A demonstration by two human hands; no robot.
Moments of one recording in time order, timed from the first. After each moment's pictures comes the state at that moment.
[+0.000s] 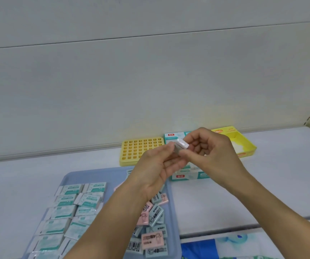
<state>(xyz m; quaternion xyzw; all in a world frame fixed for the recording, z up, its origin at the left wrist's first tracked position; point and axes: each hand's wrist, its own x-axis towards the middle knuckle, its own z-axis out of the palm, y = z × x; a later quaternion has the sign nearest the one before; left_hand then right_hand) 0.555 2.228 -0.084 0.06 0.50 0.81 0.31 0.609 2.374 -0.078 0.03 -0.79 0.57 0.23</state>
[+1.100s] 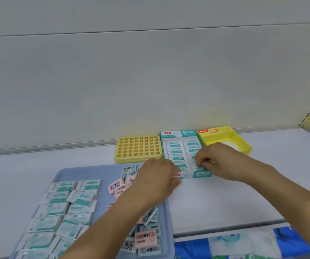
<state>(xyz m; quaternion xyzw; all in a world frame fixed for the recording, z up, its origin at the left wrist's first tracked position) 0.551 2.231 -0.118 0.43 0.90 0.08 0.01 0.595 2.434 -0.092 0.03 -0.99 0.11 -0.05</state>
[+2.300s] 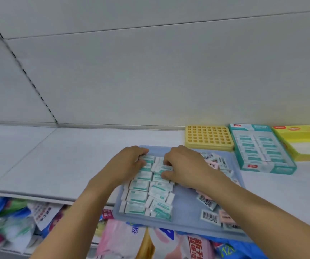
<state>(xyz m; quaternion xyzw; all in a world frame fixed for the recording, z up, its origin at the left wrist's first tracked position) 0.527 1.990 -0.108 0.15 0.97 0.19 0.07 0.557 2.178 -0.105 0.18 -0.98 0.09 0.00</state>
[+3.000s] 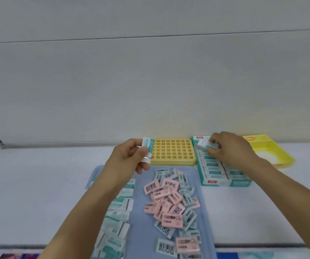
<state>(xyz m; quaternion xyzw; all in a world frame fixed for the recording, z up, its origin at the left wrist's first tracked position) 0.515 2.100 -0.086 0.11 0.77 0.62 0.07 0.519 2.399 -0.108 -0.09 -0.99 0.07 0.08</state>
